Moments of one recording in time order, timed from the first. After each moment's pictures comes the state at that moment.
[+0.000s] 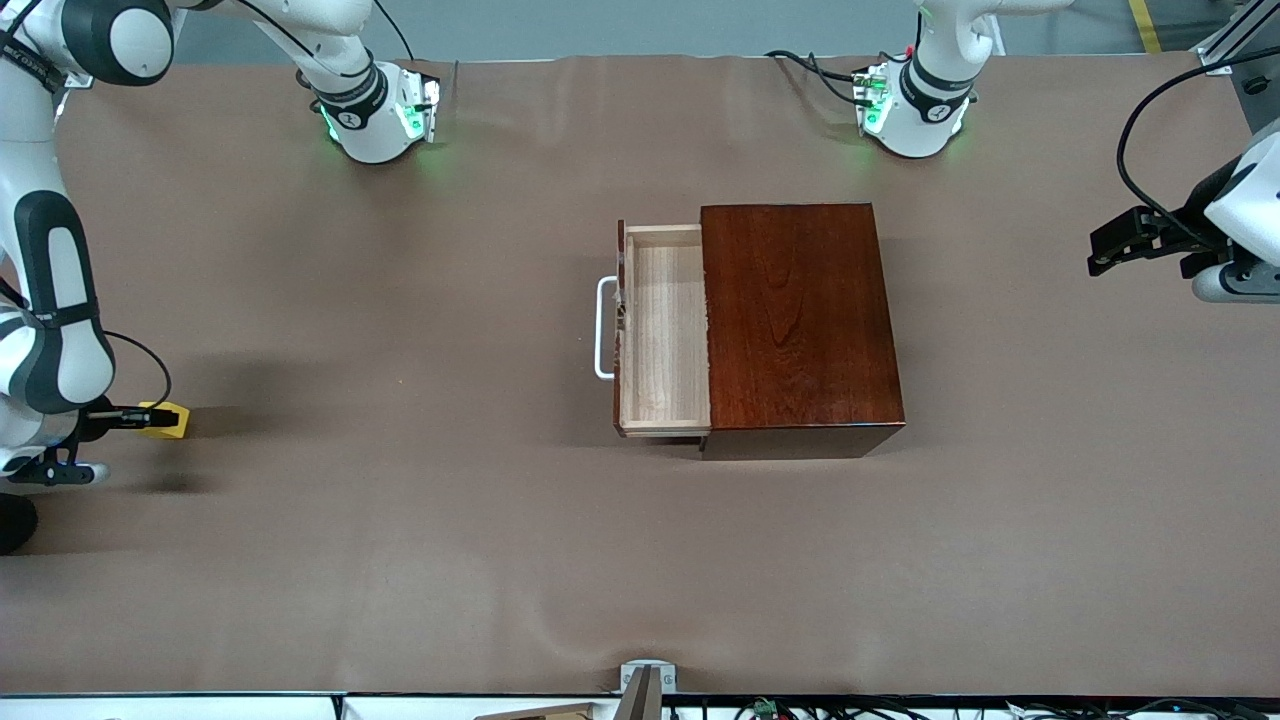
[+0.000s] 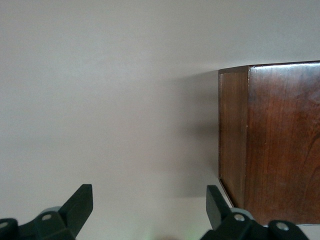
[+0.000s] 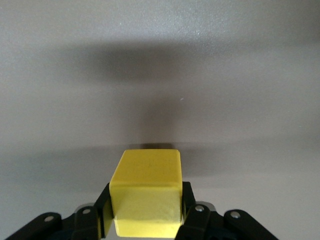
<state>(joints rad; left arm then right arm) -0.04 0.03 -0.01 -1.55 0.02 1.52 0.01 -0.37 0.75 -0.05 -1.50 -0.03 2.02 -0.35</state>
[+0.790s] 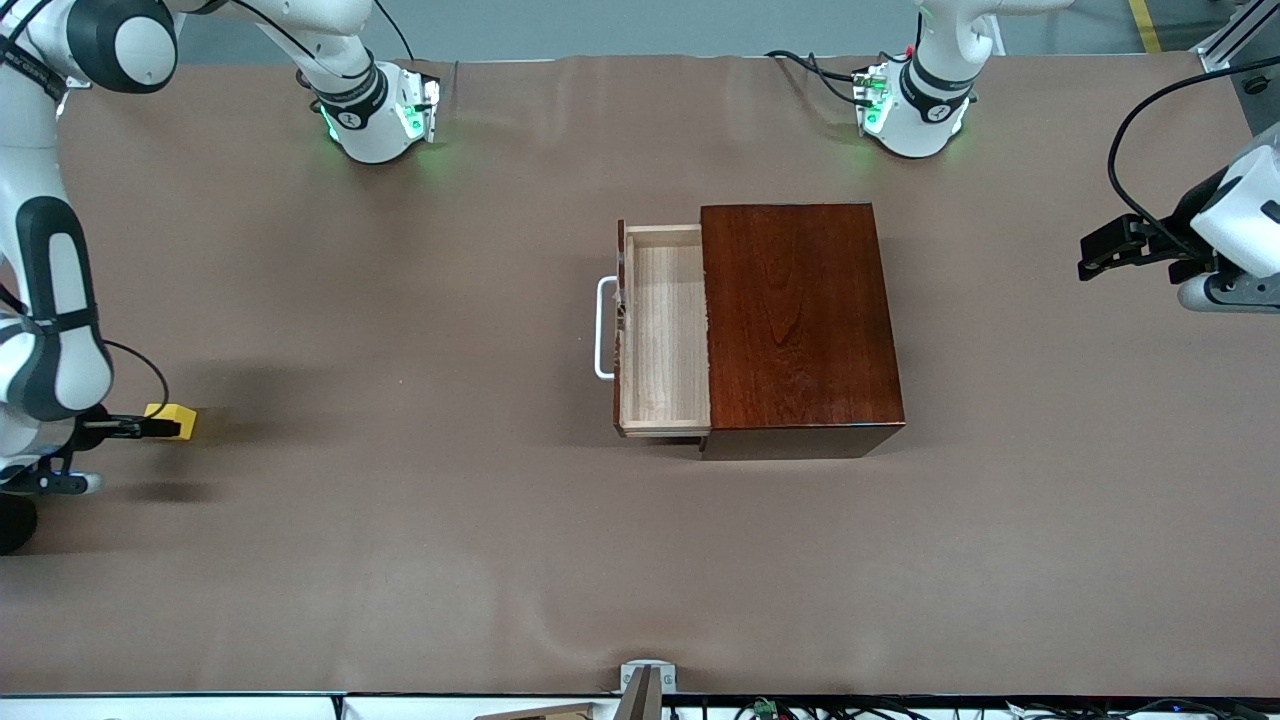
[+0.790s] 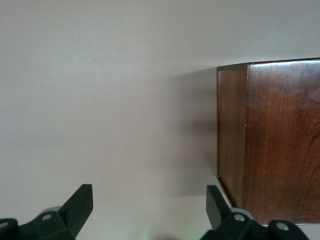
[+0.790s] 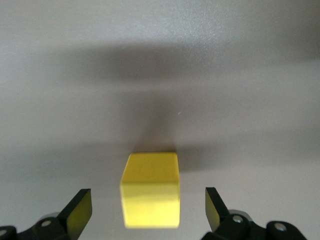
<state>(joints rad) -0.04 0.04 -0.01 -1.55 0.01 1.52 0.01 -0.37 0.76 -0.04 -1.40 -0.03 1.95 -0.33</state>
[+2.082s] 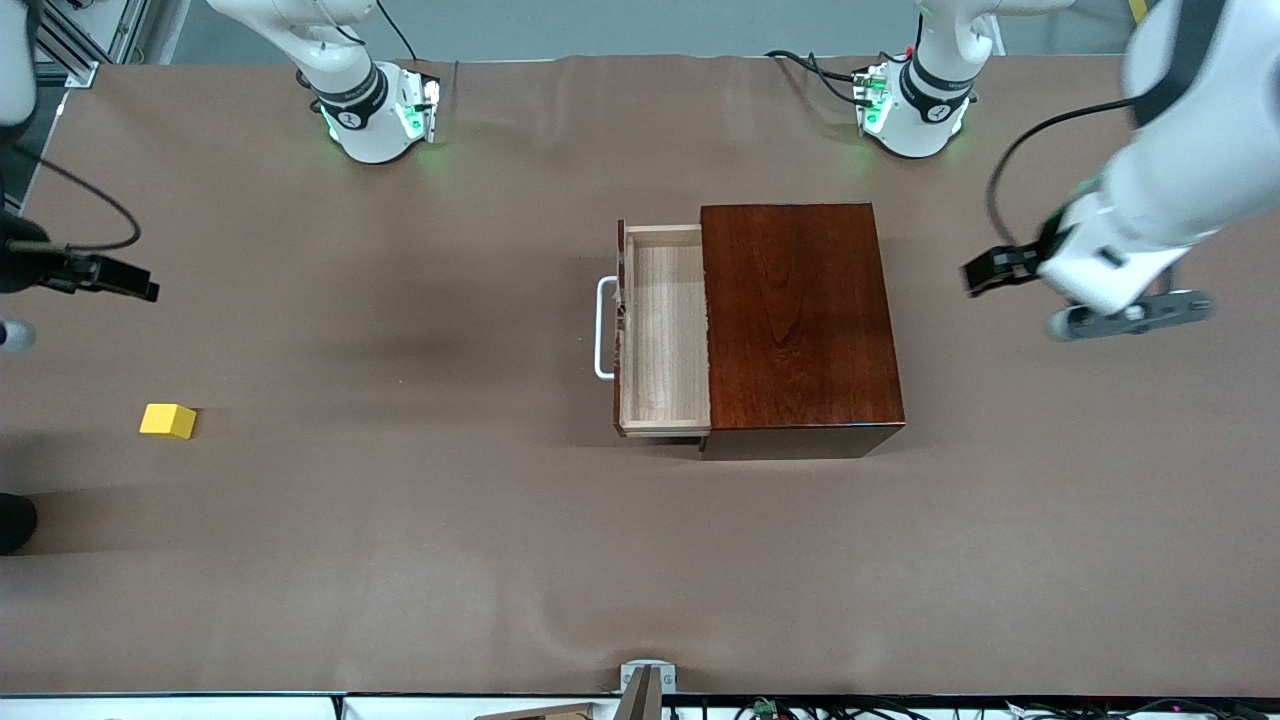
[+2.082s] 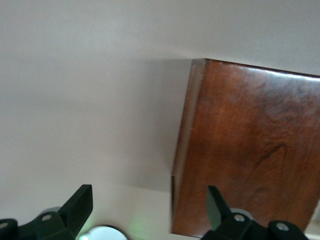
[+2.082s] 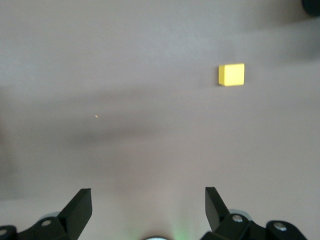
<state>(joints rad) -0.07 0.14 -0.24 -1.55 0.01 1.52 -0.50 -0.06 0.04 -0.02 -1.62 -0.03 1.54 0.01</state>
